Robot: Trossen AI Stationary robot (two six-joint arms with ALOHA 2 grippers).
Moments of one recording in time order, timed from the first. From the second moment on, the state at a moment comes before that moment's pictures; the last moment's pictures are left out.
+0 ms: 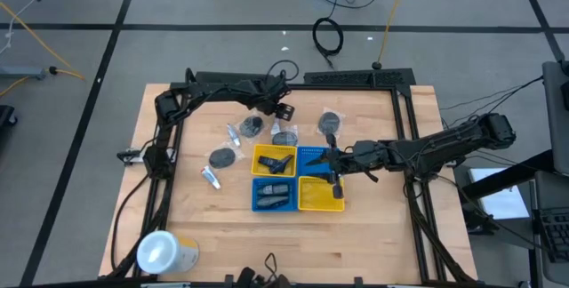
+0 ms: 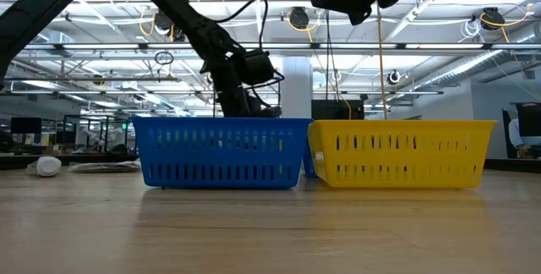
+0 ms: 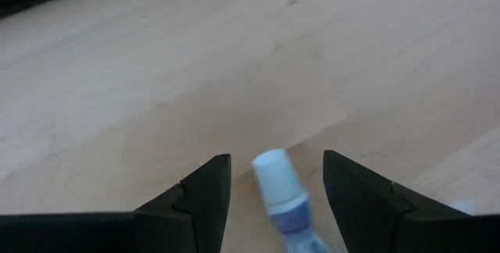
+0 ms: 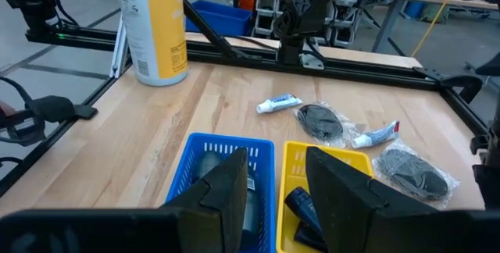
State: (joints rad) left arm 0.52 2.08 1.45 -0.49 -0.07 -0.58; right arm 0.17 1.24 0.72 0.25 0.08 -0.05
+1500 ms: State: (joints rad) left arm 0.53 2.09 1.45 -0.47 -0.03 -0.60; right arm 0.17 1.24 0.72 0.26 0.08 -0.05
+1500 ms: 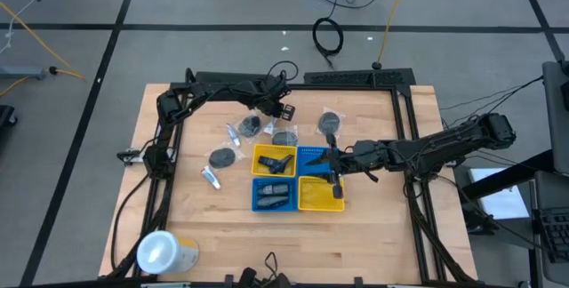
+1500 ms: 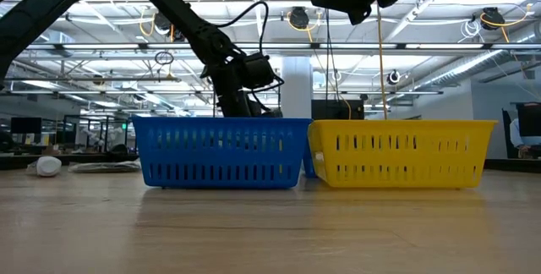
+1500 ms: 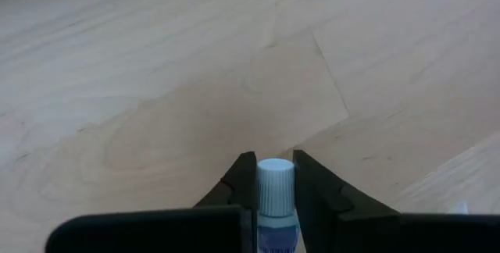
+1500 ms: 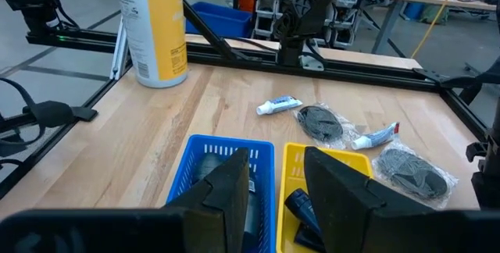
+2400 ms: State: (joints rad) left arm 0.20 1.60 1.46 -0.34 -0.05 -0.28; right arm 0.10 1.24 0.72 0.26 0.08 -0.04
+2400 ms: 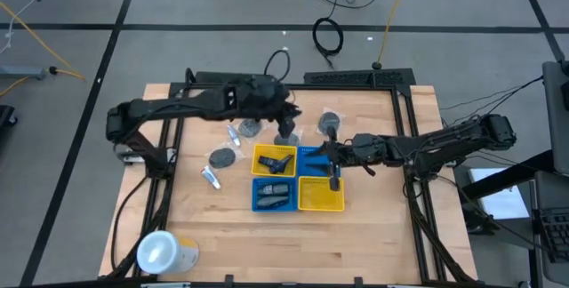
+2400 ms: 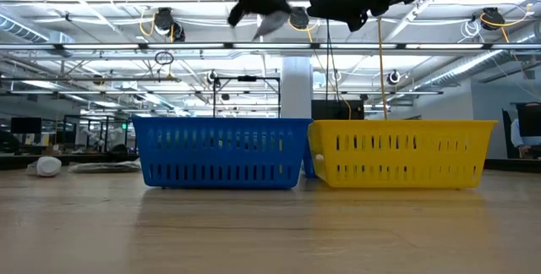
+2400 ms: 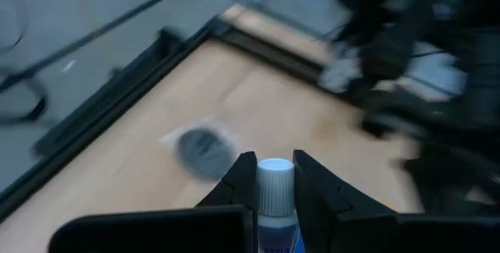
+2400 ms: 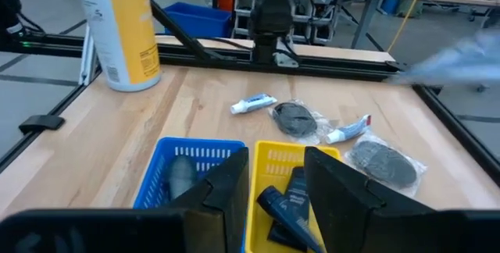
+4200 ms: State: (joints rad) left arm -0.08 1.66 1.46 0.14 0.52 0.17; right arm 0.09 1.24 0.72 0.54 -0.32 -0.11
